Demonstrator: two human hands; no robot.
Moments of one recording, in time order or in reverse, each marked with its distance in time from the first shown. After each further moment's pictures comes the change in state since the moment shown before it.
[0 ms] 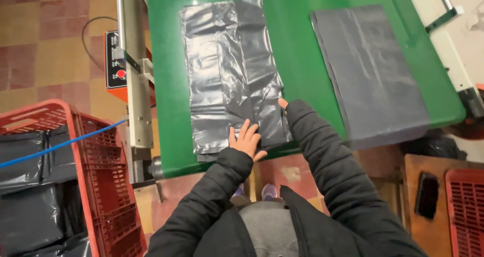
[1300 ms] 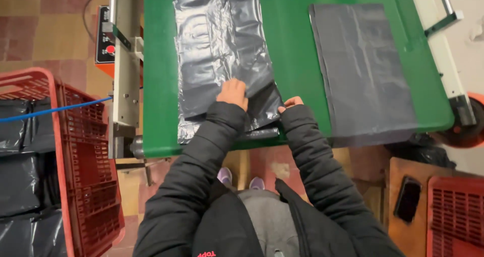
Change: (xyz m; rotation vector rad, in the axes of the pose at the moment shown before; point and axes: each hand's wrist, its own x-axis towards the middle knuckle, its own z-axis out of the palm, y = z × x) left_hand 0.101 -0.008 -0.016 0.038 0.261 -0.197; right_hand -0.120 -0.037 -0.047 -0.166 0.194 -0.322
